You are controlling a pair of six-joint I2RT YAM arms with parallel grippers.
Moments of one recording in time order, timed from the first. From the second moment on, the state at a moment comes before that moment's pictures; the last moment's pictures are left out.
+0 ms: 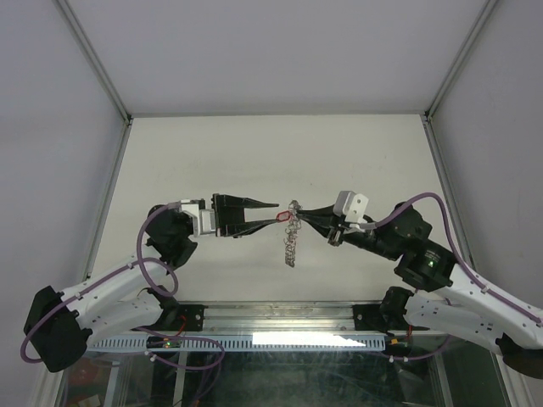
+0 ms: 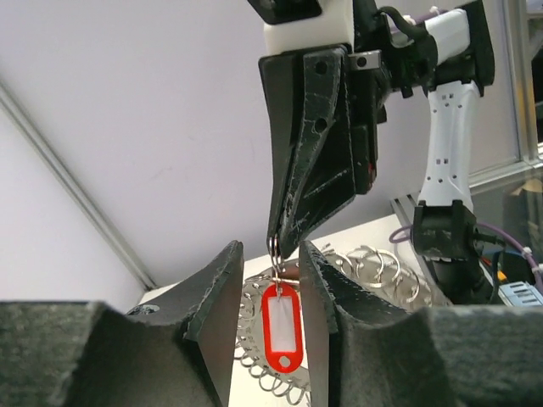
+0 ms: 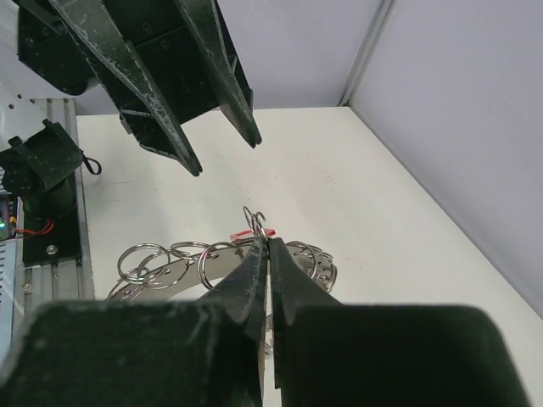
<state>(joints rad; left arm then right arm) -0.75 0.94 0.59 0.93 0.83 0.03 1.02 0.66 0.81 -0.10 -0.16 -0.24</state>
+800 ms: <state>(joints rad) -0.79 1.05 0.59 1.03 0.73 -0.01 1.02 0.67 0.79 0.03 -0.12 -0.21</state>
